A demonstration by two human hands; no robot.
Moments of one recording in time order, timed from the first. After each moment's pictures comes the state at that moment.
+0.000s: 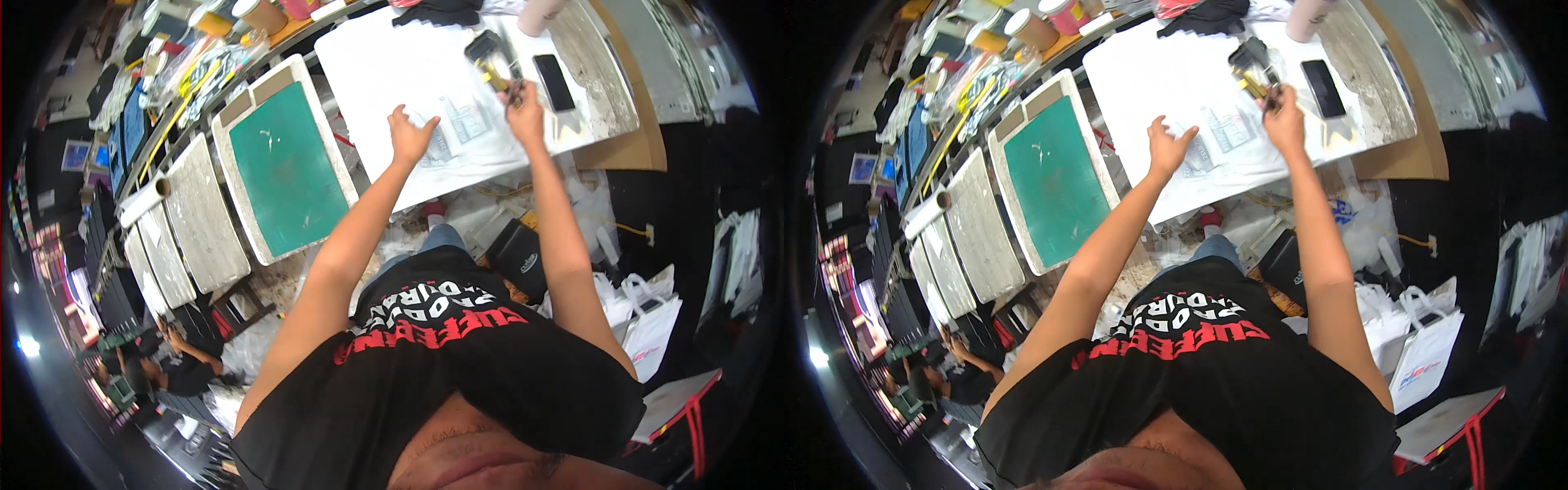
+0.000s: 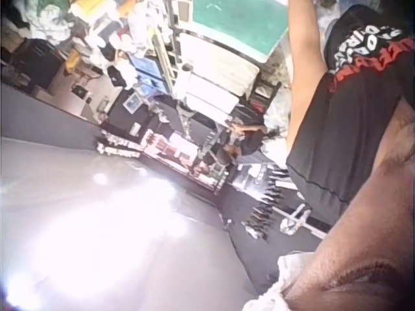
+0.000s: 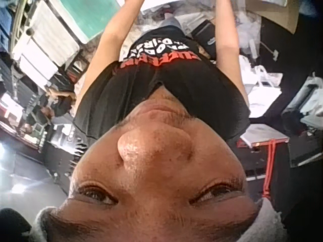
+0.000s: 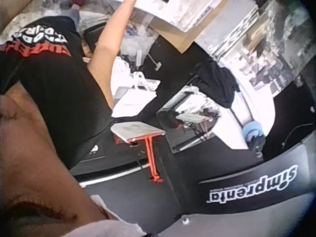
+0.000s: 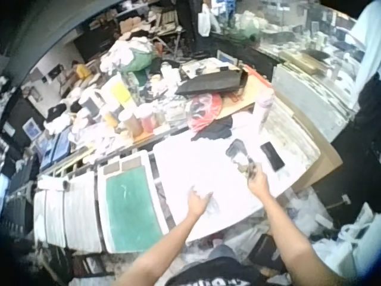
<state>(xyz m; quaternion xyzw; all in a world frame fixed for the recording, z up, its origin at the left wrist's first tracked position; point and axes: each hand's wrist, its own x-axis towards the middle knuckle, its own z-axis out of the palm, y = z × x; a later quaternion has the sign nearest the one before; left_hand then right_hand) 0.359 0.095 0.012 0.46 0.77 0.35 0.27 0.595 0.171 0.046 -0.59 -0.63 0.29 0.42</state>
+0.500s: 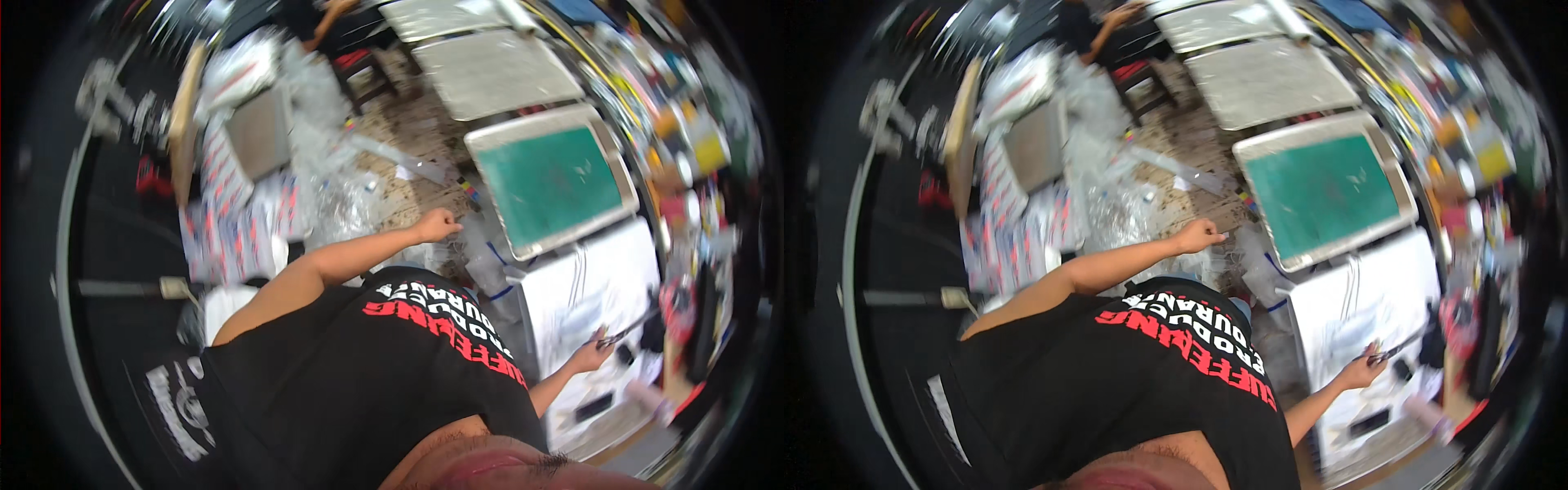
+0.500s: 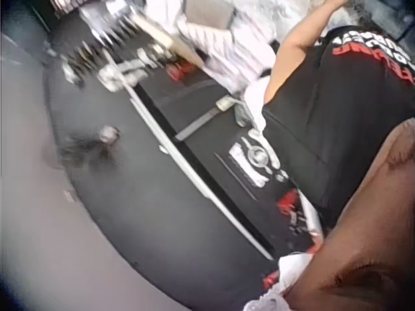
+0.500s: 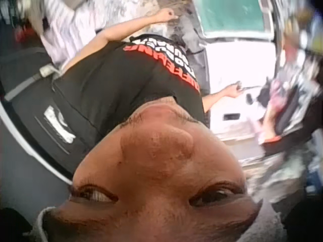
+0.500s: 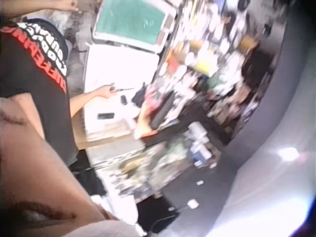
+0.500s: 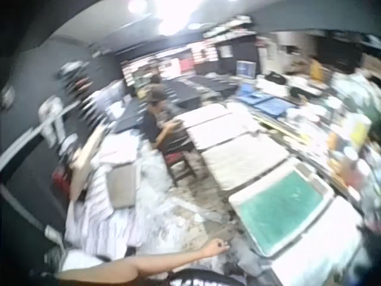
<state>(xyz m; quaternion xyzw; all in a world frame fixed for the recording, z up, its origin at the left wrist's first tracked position) 0.246 -0.341 0.018 0.07 0.86 0.42 0.26 0.496 0.106 0.048 -0.46 -0.76 0.27 0.37</state>
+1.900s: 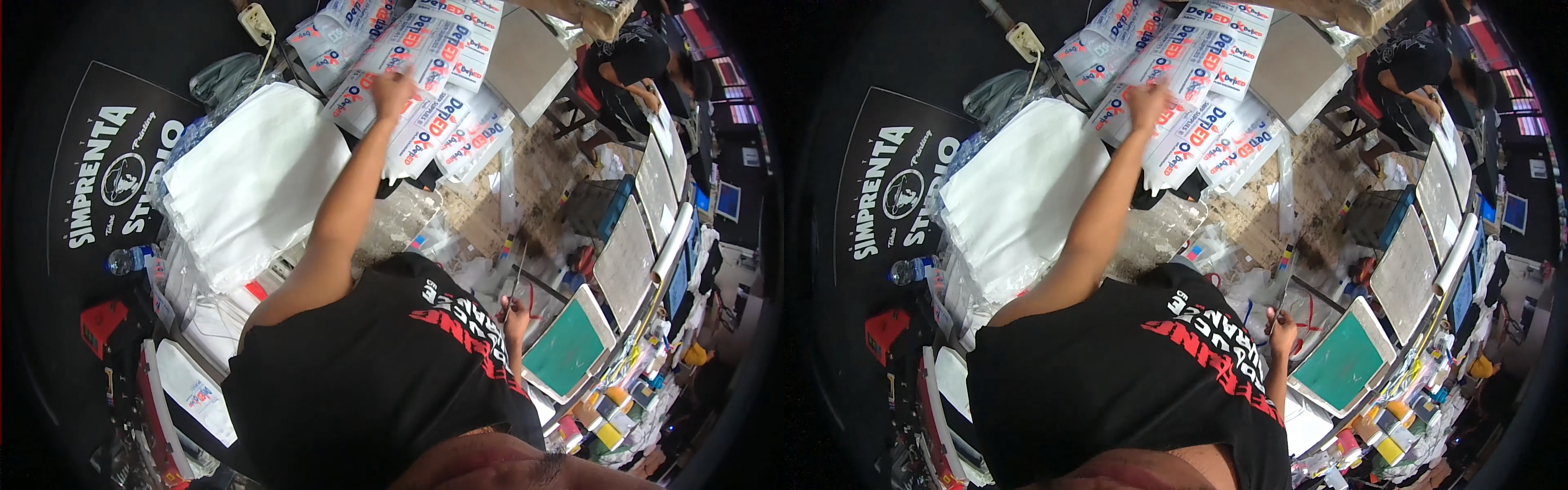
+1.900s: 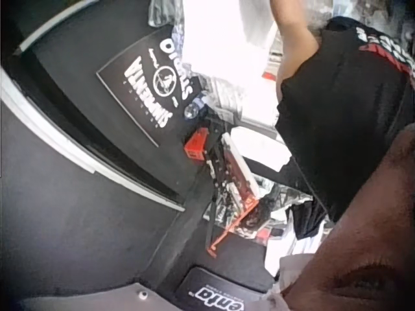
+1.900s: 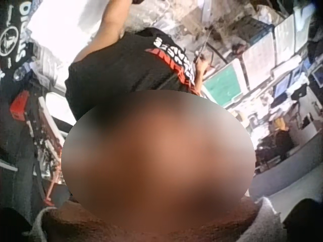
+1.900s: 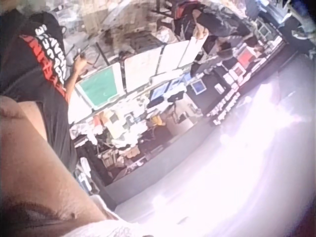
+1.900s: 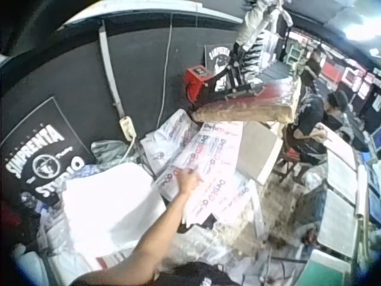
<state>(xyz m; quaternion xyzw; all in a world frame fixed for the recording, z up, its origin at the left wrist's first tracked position) 0.406 -0.895 0.033 -0.50 0.55 0.56 -0.38 0.299 -0.295 0.021 0.04 -0.87 0.37 -0.33</state>
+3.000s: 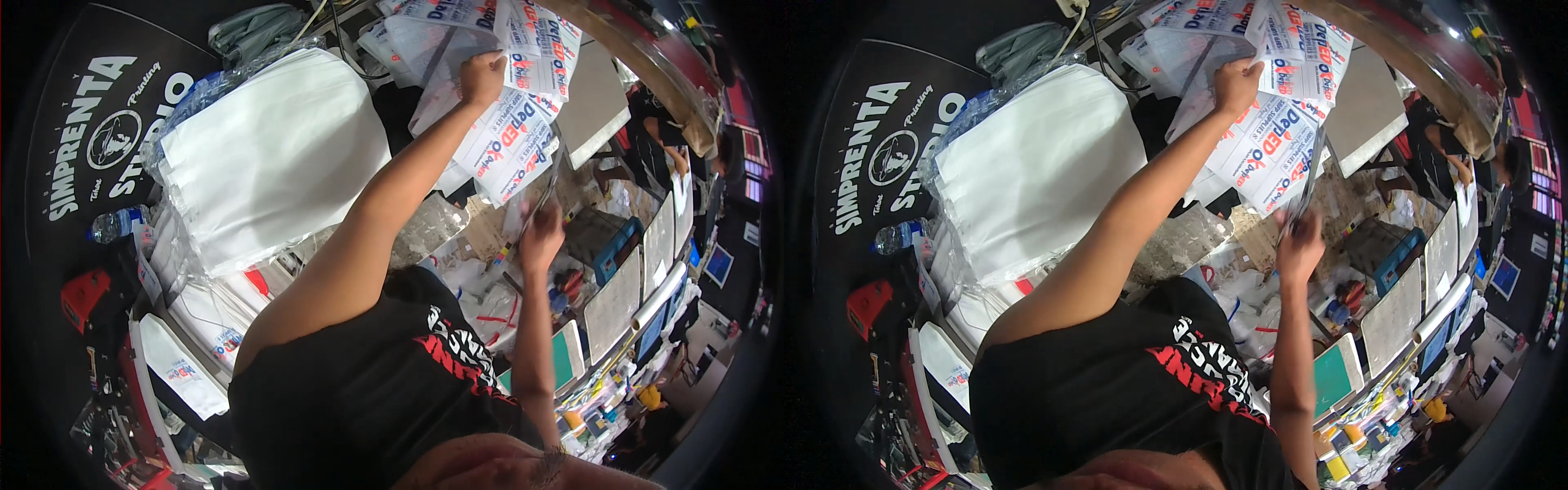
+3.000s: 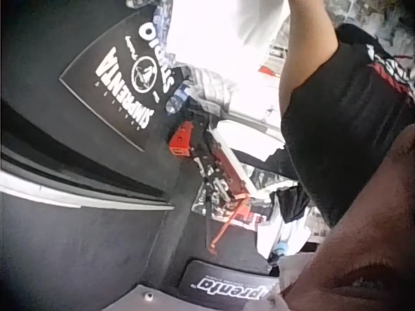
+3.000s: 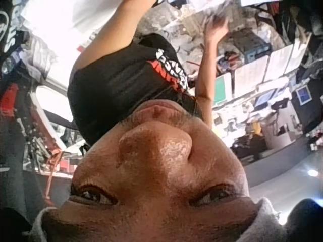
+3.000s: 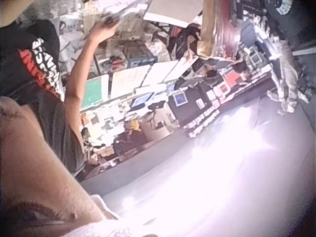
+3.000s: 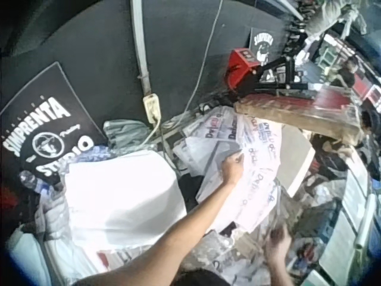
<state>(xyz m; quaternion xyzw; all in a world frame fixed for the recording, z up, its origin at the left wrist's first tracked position) 0.360 -0.941 0.033 -0.48 0.57 0.42 -0.52 0.311 -0.651 0.121 0.44 -0.84 0.30 -0.08</state>
